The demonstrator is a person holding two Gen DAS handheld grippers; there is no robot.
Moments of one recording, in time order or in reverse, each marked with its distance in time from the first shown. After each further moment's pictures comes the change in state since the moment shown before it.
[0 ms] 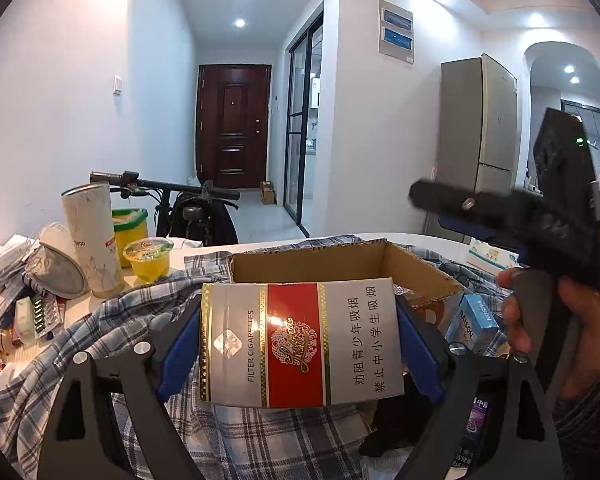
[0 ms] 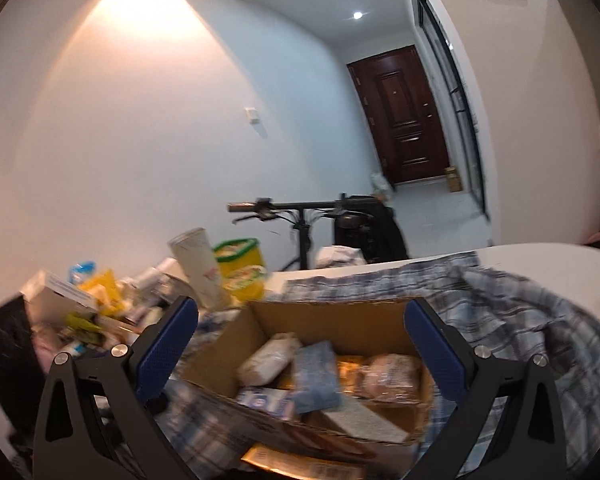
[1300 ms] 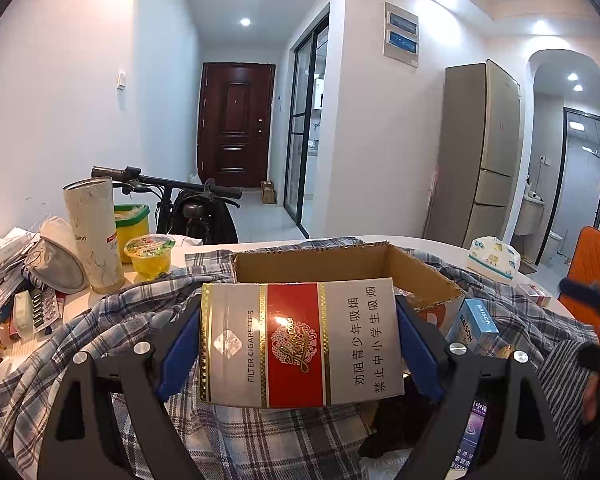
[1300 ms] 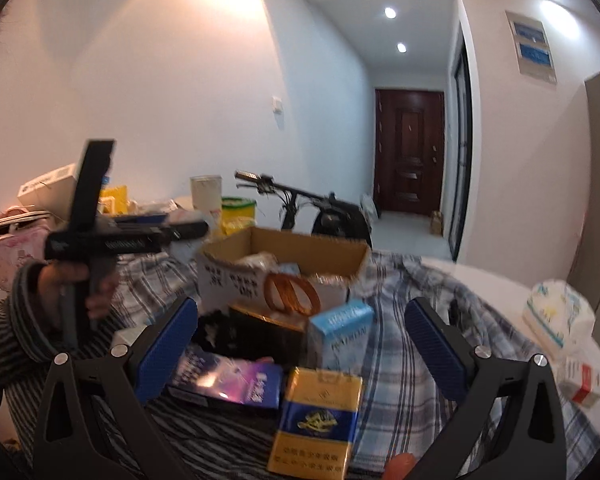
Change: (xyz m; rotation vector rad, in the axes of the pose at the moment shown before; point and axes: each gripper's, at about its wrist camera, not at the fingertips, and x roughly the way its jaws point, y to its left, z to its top) left arm -0.001 0.006 0.000 -0.020 -0.004 -0.001; right arm -0.124 0.021 -0.076 -0.315 0.022 -0.111
